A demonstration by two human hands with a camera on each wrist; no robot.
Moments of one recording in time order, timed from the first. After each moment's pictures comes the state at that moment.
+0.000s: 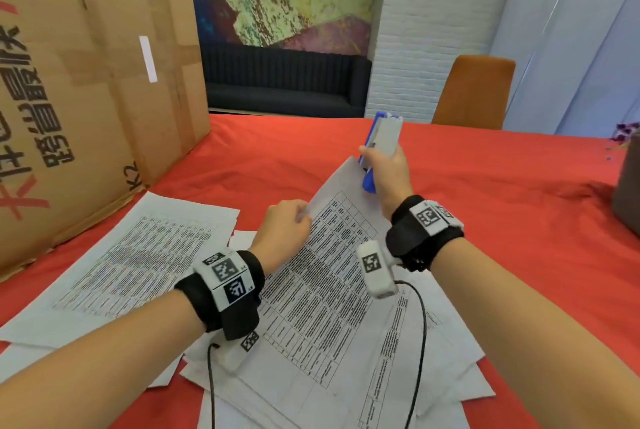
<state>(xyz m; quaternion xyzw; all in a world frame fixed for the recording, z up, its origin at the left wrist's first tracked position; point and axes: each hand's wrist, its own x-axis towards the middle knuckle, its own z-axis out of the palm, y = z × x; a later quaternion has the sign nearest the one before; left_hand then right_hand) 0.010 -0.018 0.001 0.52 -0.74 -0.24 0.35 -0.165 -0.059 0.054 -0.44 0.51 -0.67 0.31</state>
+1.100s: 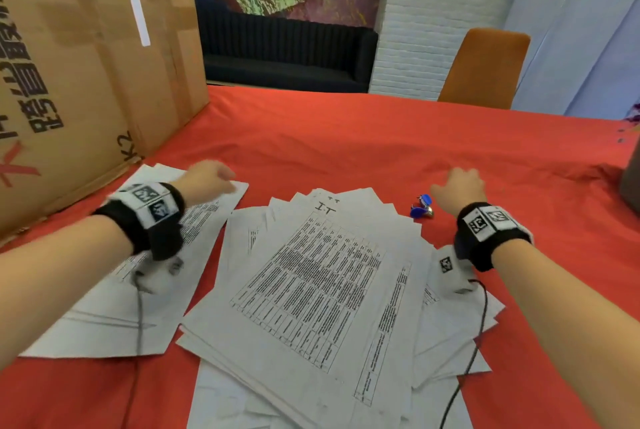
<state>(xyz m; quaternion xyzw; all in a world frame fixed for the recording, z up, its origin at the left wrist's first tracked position) 0.117 -0.089 0.002 0.65 -0.70 -0.21 0.21 -0.292 -0.045 0.004 -0.49 0.86 -0.16 0.02</state>
